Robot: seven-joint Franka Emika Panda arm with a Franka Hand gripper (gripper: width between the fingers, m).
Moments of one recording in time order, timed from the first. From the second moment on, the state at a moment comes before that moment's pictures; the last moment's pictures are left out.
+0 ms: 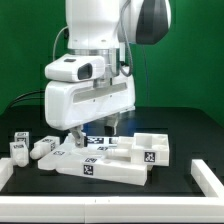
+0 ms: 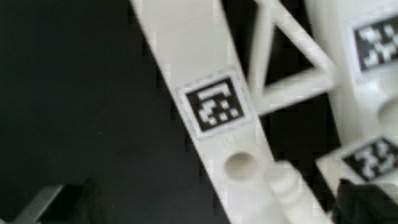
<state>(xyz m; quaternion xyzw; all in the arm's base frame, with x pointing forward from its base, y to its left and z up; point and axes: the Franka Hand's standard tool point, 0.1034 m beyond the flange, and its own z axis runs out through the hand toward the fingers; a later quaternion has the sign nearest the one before) 0.493 -0.040 0.073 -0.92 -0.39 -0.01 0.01</state>
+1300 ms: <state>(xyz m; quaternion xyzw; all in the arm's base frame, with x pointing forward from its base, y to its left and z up) 0.501 0.017 0.059 -0.95 -0.33 0.00 0.02</state>
